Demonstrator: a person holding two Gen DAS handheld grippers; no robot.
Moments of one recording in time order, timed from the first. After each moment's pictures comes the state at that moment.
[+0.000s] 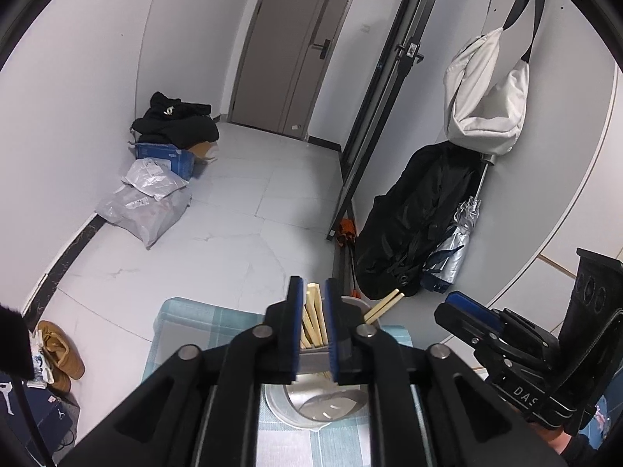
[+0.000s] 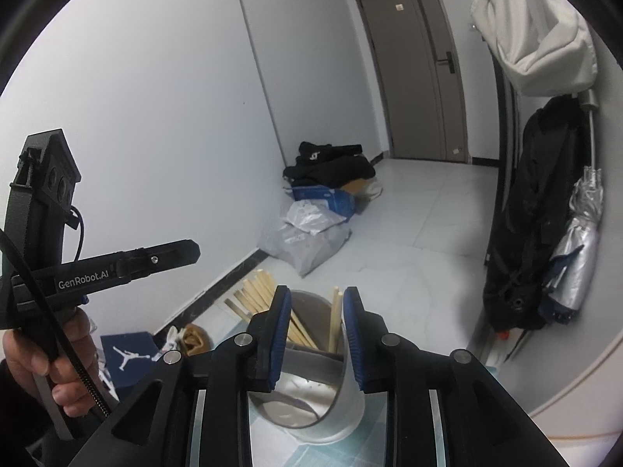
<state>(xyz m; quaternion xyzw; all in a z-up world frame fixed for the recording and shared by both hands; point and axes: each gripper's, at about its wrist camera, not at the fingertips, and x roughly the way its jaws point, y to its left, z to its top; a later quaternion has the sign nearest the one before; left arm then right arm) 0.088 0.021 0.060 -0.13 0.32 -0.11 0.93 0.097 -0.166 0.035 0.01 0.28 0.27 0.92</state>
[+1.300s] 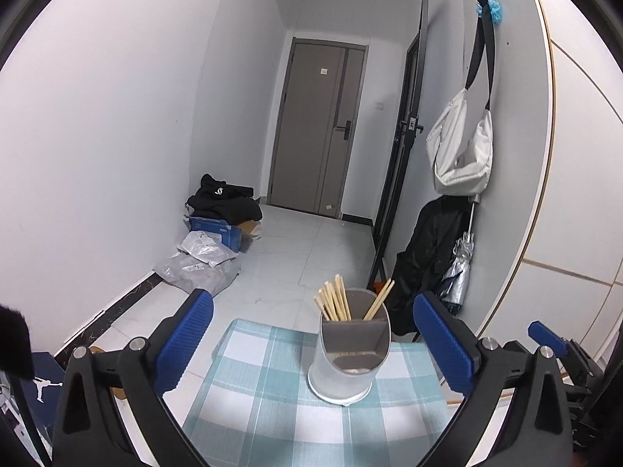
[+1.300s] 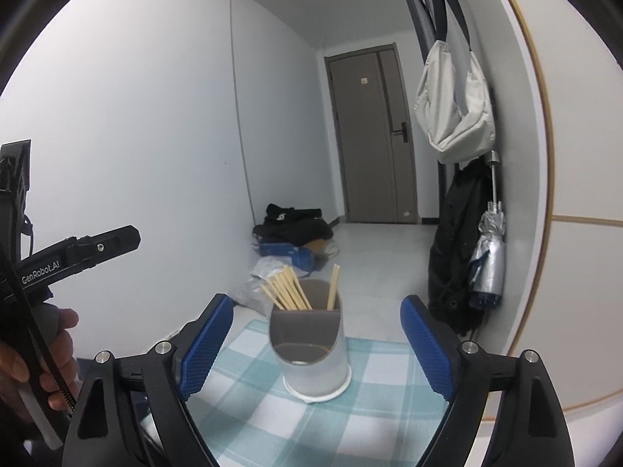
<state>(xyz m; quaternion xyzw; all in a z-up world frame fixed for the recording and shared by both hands) -0.058 0.031 0.064 -0.09 0.17 -0.03 0.98 -0.082 -0.188 0.048 0.01 0.15 0.17 0.97</state>
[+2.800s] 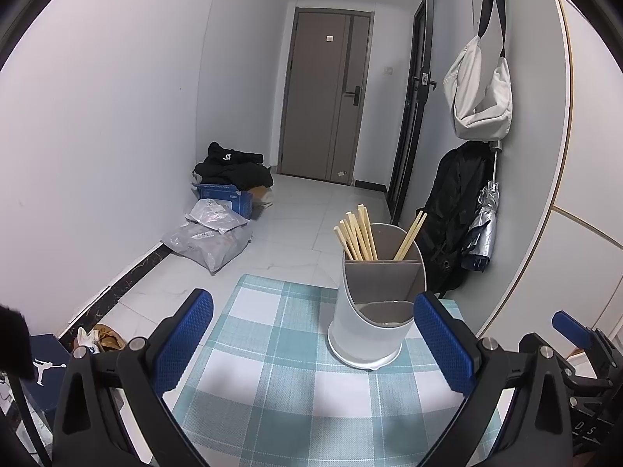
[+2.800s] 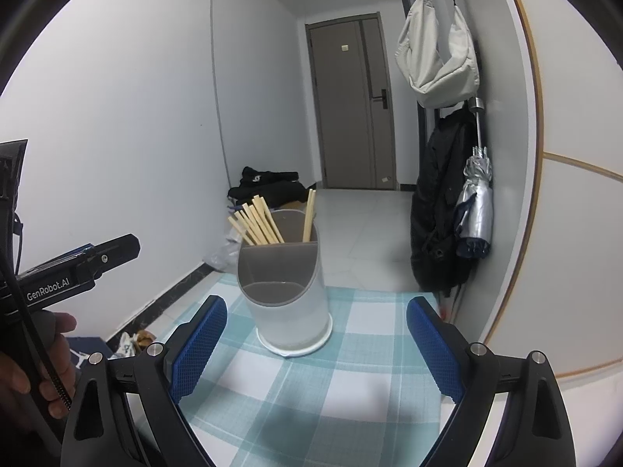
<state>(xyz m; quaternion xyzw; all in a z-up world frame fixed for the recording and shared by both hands) -0.042 0.029 0.006 -0.07 0.22 -0.01 0.97 -0.069 -0.182 -0.016 0.00 0.21 0.13 0.97</state>
